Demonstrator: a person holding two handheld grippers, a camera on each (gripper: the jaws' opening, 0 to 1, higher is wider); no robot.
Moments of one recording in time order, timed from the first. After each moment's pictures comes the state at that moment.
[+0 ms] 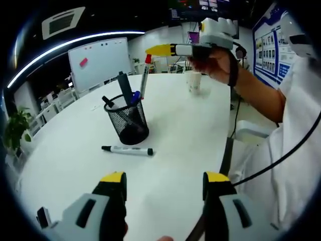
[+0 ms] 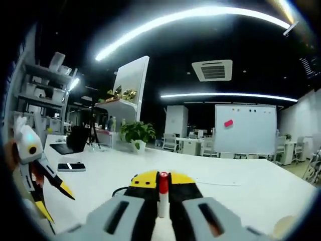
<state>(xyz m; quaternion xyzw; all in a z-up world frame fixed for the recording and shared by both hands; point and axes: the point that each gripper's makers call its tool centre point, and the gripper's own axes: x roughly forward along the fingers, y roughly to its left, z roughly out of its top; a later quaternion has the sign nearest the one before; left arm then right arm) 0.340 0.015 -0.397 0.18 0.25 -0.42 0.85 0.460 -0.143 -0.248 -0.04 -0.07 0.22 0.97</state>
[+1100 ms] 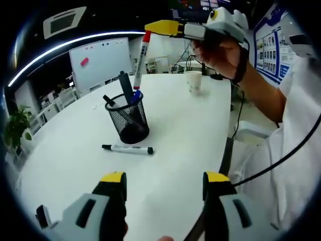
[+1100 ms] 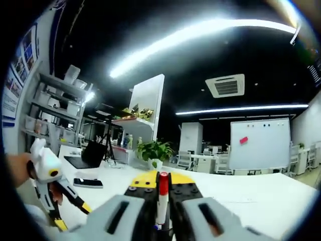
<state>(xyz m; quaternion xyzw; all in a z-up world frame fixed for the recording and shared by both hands) 0.339 0.017 -0.398 0.18 0.25 -0.42 0.86 0.427 -0.101 -0.207 -0.02 -0.13 0.29 0.95</state>
